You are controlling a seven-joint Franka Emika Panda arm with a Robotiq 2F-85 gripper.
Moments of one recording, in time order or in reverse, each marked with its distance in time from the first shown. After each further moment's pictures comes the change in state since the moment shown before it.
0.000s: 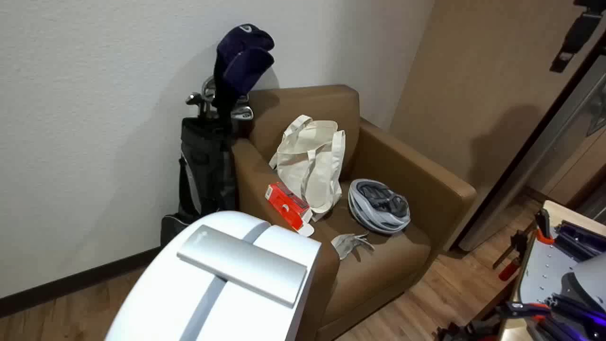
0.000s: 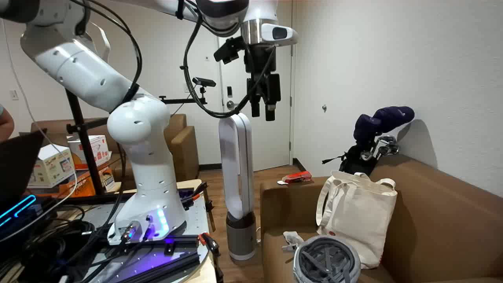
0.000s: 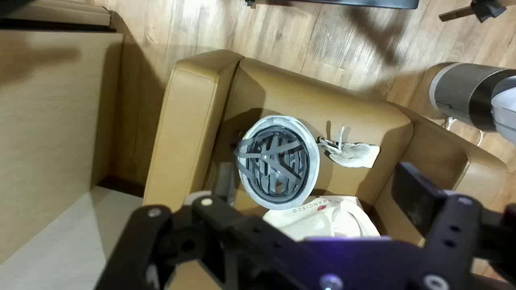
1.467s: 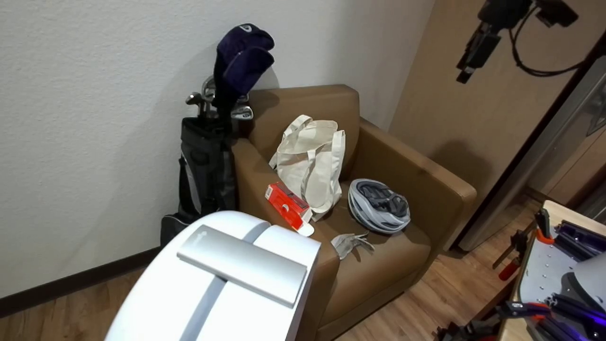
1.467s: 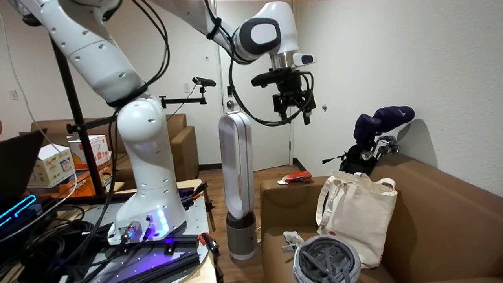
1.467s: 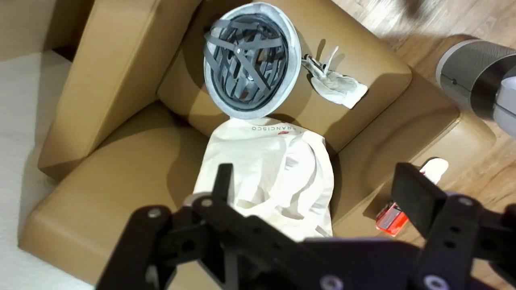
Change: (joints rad) arm 0.227 0.338 0.063 0.059 0.046 0.433 -0.049
